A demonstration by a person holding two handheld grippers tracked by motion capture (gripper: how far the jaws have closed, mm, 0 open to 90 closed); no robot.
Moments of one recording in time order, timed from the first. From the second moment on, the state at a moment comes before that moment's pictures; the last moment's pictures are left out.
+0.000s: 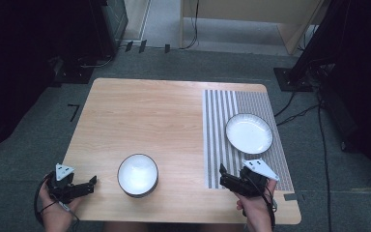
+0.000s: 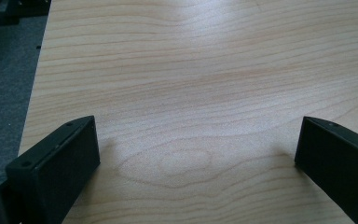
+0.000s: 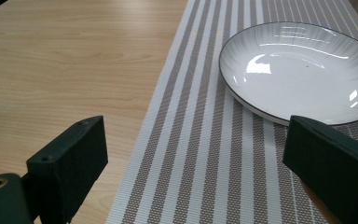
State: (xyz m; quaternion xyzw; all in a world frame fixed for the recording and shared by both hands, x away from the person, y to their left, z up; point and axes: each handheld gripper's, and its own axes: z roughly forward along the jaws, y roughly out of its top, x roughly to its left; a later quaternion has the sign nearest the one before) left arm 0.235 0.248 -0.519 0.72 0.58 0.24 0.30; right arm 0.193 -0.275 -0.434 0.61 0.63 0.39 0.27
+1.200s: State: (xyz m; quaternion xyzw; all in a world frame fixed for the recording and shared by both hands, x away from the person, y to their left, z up) left arm 0.235 0.248 -0.519 0.72 0.58 0.24 0.30; right arm 0.206 -0.202 -0.427 0.57 0.67 0.41 0.25
